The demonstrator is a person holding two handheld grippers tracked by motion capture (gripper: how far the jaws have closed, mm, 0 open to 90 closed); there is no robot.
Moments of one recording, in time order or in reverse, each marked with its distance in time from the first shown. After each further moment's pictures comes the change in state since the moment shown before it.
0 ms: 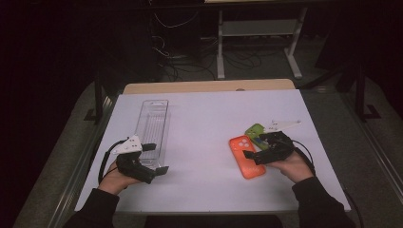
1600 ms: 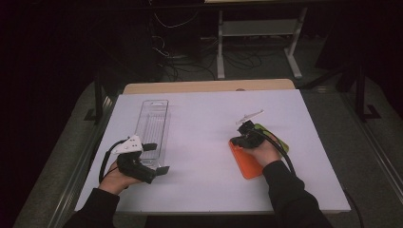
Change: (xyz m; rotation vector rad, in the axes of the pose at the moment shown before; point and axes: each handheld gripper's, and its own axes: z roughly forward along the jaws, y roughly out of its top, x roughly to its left) left arm -0.001 0.001 0.001 -0.013 -0.013 -0.007; right arm -0.010 0.025 0.092 0.196 -0.009 0.036
